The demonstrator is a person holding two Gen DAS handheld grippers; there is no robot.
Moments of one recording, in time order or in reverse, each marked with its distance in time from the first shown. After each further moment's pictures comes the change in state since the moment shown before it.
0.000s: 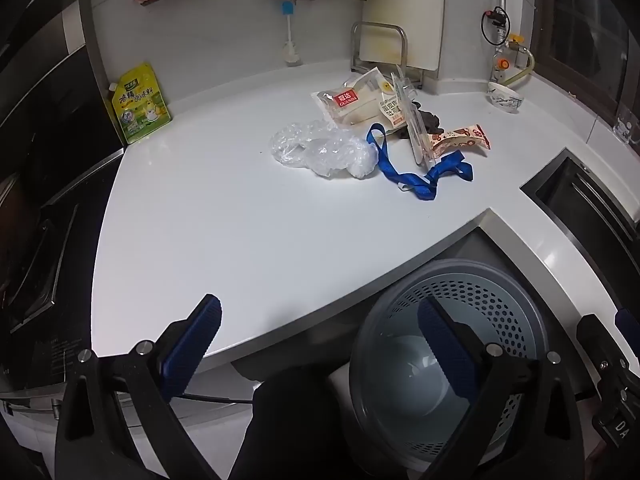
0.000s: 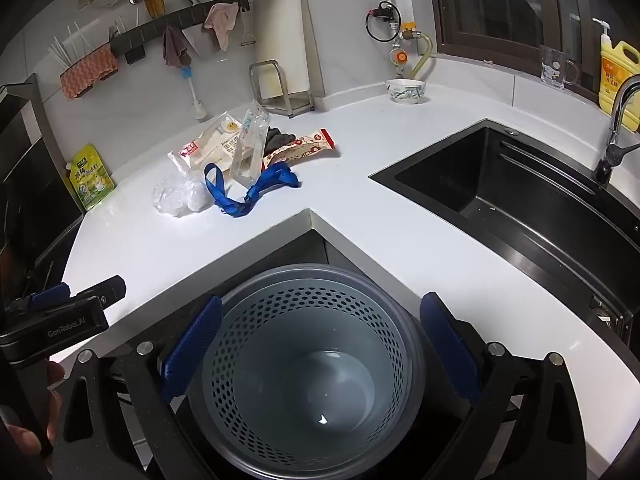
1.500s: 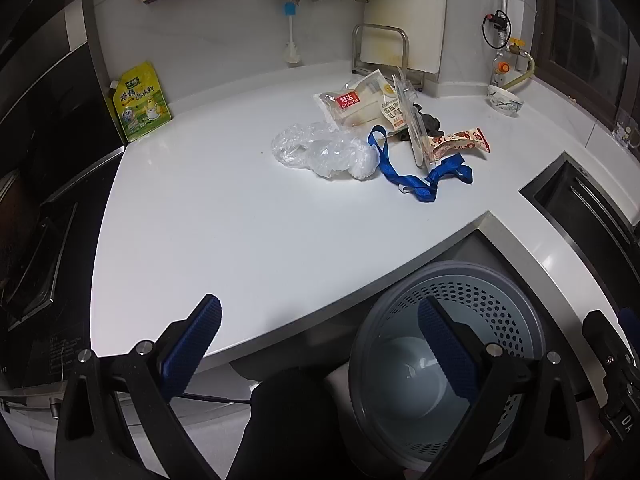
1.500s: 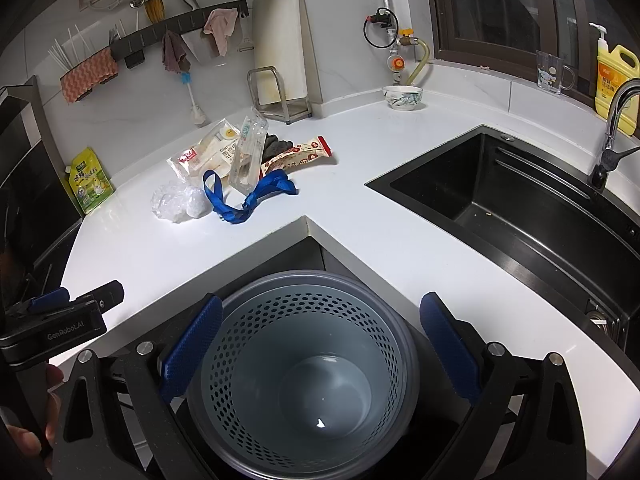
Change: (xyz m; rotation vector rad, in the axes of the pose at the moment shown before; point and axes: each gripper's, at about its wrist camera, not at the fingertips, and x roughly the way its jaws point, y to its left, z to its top) left arm -0.002 0.000 0.004 -0.016 0.003 -0.012; right arm -0.006 -0.004 0.006 -0.007 -0.017 -0.012
